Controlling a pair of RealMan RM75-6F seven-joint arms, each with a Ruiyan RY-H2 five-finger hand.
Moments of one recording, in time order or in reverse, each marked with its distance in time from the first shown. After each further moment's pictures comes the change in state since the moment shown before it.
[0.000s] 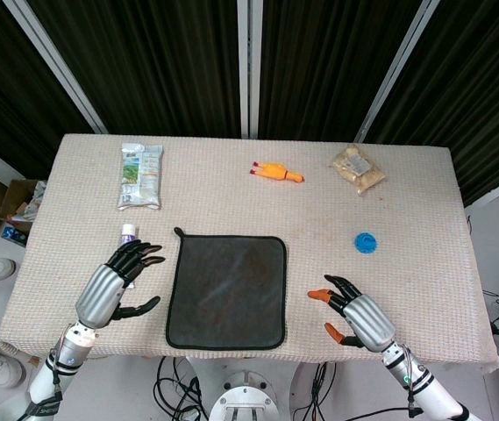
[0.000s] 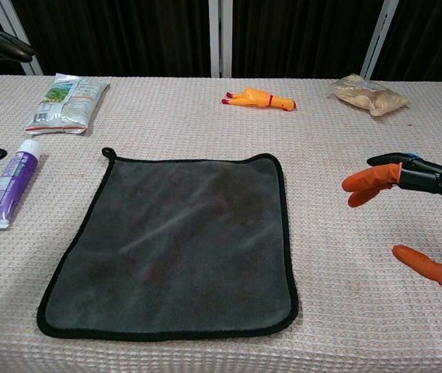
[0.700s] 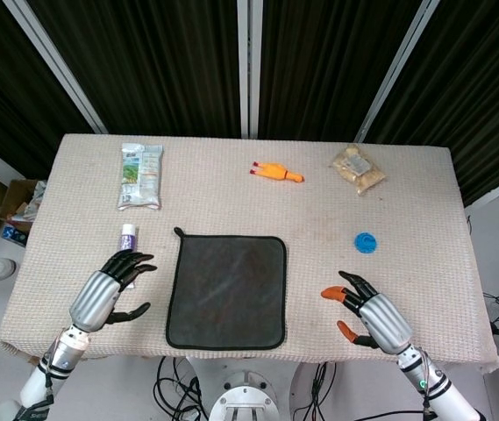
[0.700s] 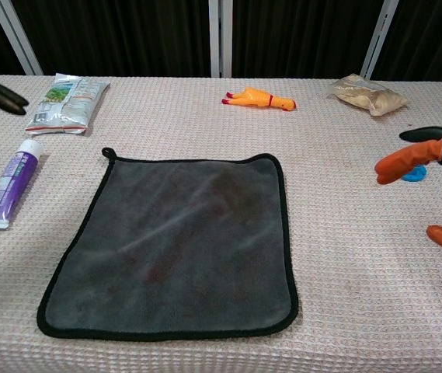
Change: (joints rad) left arm 0.024 0.011 0.059 0.070 -0.046 -0.057 0.007; right arm -0.023 0.061 -0.013 -0.009 -0.029 0.130 0.017
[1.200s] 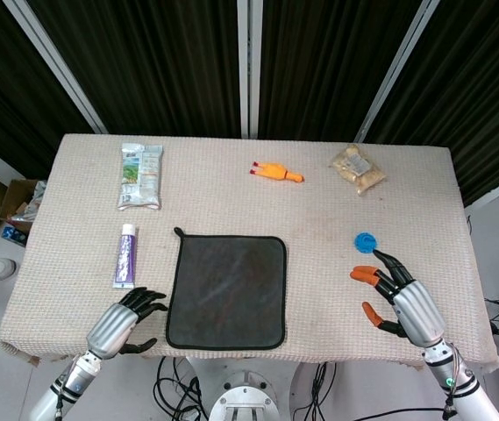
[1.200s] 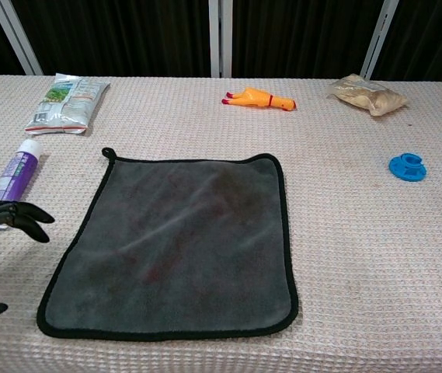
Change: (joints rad) left arm 0.052 -0.119 0.128 0.146 0.036 -0.078 0.020; right arm -0.034 0.076 0.063 -0.034 0.009 0.126 -0.005
